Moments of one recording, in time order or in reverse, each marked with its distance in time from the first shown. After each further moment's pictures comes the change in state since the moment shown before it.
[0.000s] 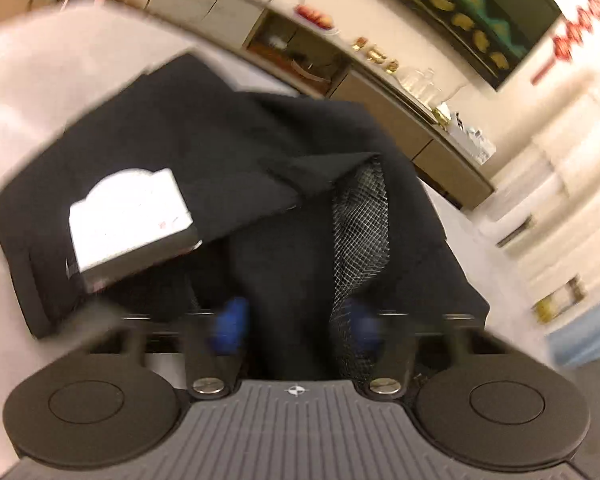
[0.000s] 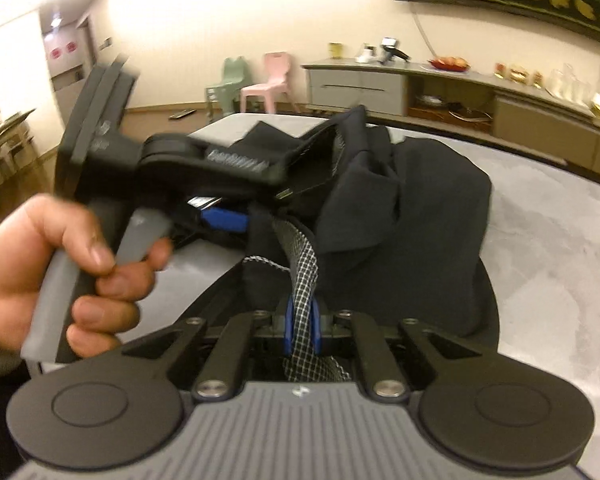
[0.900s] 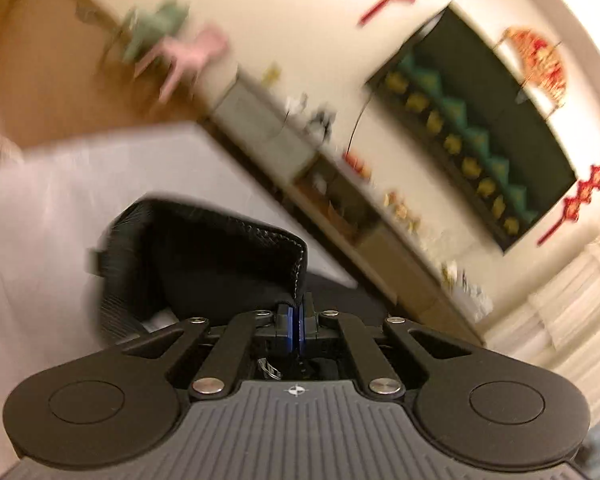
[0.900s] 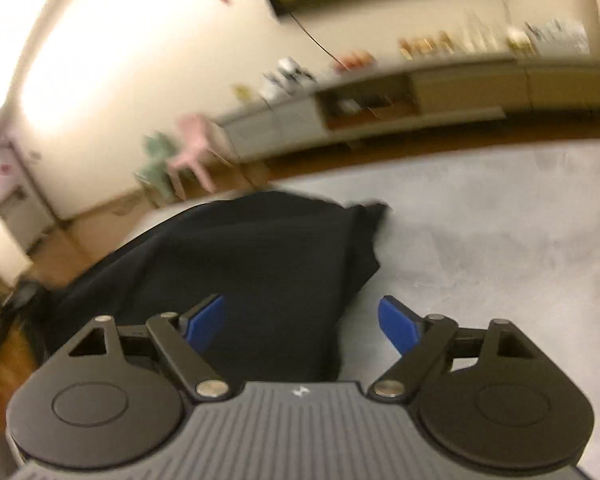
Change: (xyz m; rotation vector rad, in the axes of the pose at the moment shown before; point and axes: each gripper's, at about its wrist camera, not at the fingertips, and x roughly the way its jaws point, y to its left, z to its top) left arm -0.116 0.099 0.065 -0.205 -0.350 -0.015; right arm 0.074 -0.101 0.107 0.380 -0.063 -0.082
